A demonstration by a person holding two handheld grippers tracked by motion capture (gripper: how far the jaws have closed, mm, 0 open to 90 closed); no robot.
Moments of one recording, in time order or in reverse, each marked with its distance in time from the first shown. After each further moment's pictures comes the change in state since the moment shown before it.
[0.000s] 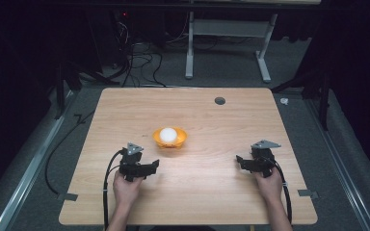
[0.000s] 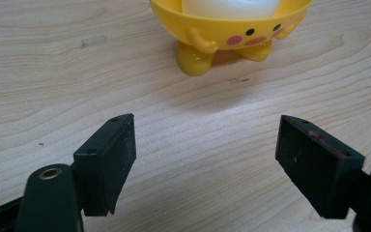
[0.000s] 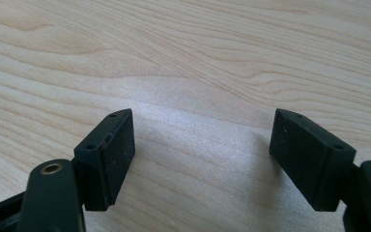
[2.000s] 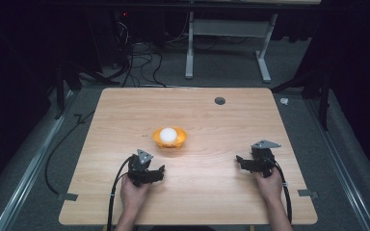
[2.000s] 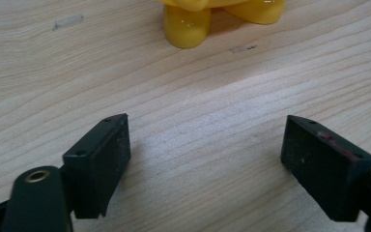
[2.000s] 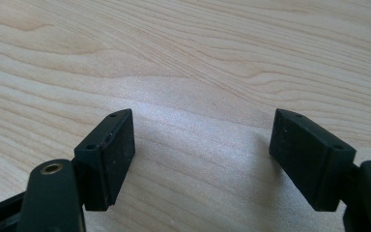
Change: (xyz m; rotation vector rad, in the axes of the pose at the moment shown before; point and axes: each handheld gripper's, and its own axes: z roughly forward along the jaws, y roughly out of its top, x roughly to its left) left arm -0.017 -0.021 0.030 0.001 0.074 0.103; right arm 0.000 0.000 0.000 0.000 0.000 0.001
